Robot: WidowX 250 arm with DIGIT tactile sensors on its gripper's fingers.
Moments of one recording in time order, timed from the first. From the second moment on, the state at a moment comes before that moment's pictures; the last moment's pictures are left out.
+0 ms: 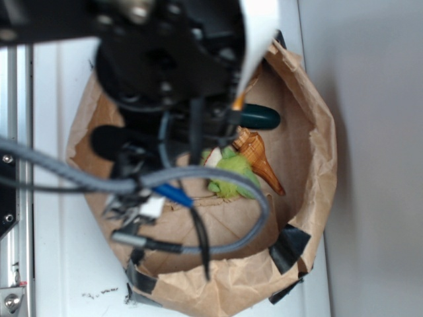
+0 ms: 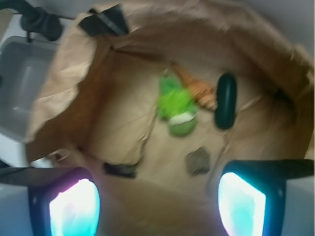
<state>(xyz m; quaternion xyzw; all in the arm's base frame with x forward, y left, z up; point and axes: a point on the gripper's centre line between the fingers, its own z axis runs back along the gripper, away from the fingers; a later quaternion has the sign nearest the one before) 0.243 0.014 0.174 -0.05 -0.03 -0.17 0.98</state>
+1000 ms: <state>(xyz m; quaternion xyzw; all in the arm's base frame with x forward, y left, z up) 0.248 0.025 0.103 0.02 -0.02 -0.16 0.99</state>
